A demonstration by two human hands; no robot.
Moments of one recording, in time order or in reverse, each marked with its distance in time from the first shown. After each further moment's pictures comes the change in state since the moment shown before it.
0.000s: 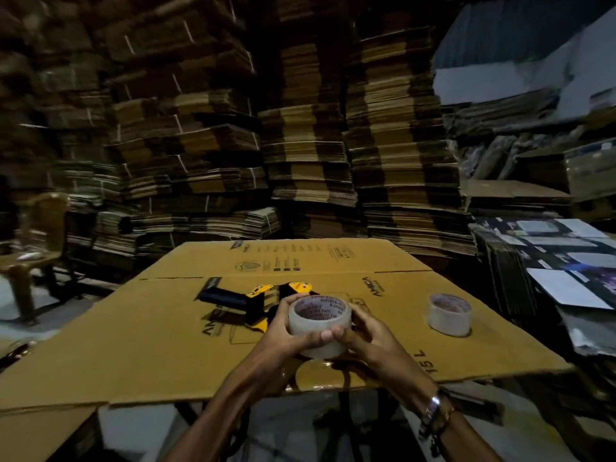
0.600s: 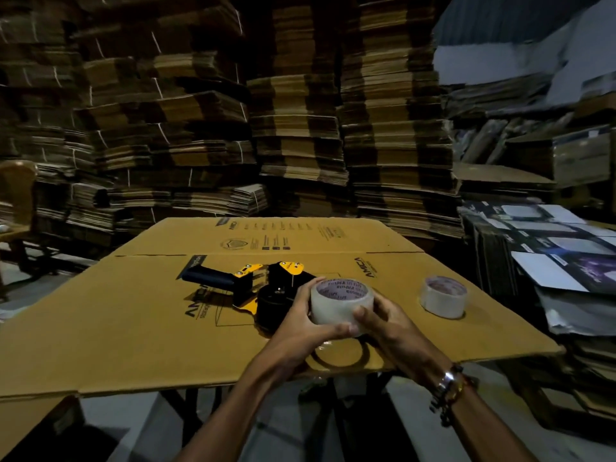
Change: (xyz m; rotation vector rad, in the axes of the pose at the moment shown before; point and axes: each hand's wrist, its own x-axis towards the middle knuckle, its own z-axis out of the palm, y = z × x) left_hand 0.027 -0.030 0.025 0.116 -0.011 0.024; right_hand 0.017 0.027 -0.040 0.149 -0.036 0.047
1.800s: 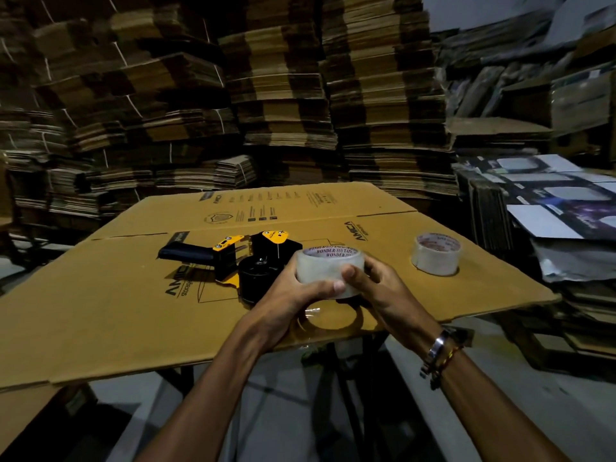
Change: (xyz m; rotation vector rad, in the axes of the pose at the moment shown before) left_hand 0.014 -0.002 0.003 -0.137 -0.075 -0.104; right_hand -0.001 0.009 -0.005 -0.110 0.110 -0.063
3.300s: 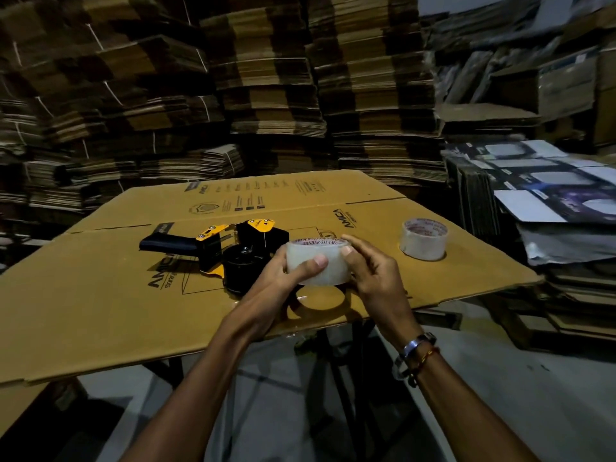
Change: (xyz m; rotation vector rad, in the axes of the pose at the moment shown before) left_hand 0.006 -0.013 -0.003 0.121 0.041 -0.016; right_hand -0.004 0.015 0.010 -0.195 0.408 -0.154
